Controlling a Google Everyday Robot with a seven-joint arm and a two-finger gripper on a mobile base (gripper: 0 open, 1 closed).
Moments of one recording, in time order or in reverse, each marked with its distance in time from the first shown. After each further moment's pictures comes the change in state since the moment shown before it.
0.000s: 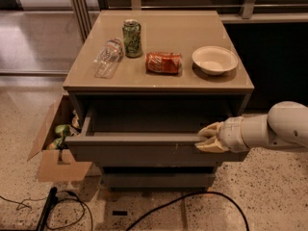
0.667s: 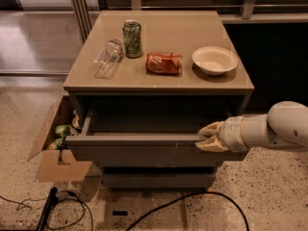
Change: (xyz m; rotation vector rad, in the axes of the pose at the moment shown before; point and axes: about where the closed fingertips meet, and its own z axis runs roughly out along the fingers) arm -0.001 0.001 -0.001 0.000 0.000 0.000
